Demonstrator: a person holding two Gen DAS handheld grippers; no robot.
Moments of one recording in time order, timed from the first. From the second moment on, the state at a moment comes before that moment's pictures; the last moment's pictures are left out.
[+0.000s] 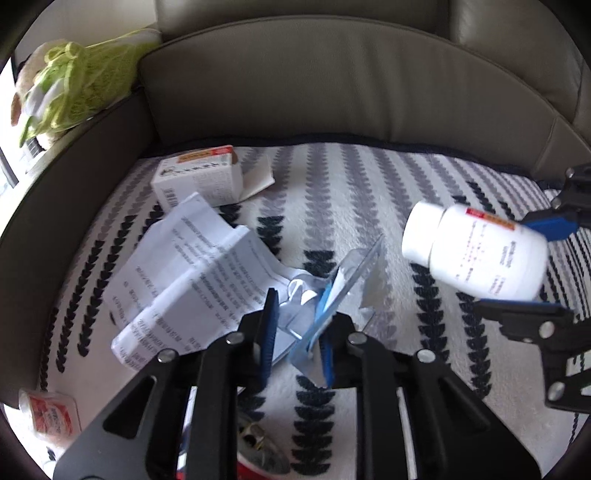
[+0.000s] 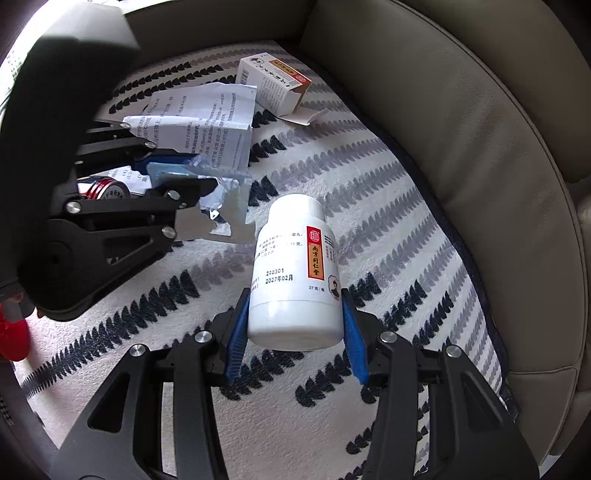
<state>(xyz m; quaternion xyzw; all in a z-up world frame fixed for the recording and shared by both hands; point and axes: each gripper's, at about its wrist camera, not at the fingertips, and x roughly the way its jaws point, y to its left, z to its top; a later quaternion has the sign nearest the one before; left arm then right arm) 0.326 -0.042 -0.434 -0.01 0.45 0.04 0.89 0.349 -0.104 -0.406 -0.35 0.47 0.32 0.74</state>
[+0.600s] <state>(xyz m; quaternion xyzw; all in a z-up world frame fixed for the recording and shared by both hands) 0.249 0.063 -0.374 -0.09 0.42 0.13 0.89 0.319 0.007 -0.362 -0.37 0.44 0.39 0.72</state>
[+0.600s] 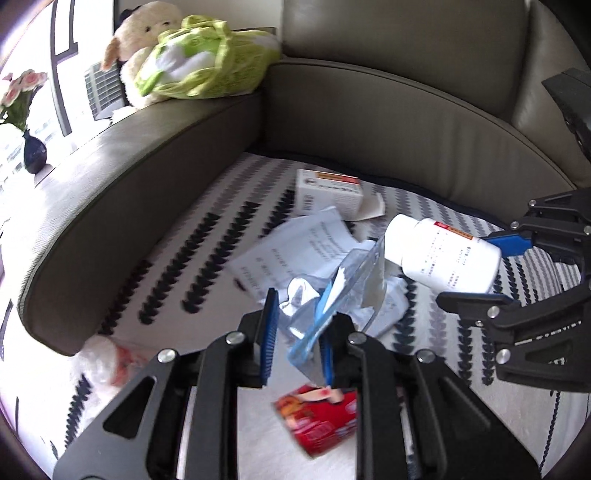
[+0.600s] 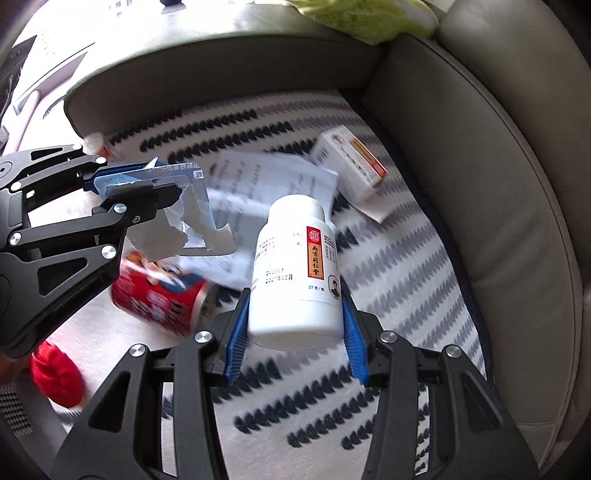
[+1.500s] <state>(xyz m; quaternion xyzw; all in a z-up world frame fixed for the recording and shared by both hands) -0.023 0.523 -0.314 -0.19 0.39 0.39 0.82 0.093 0.473 -0.290 -0.34 0.39 0.60 0.61</state>
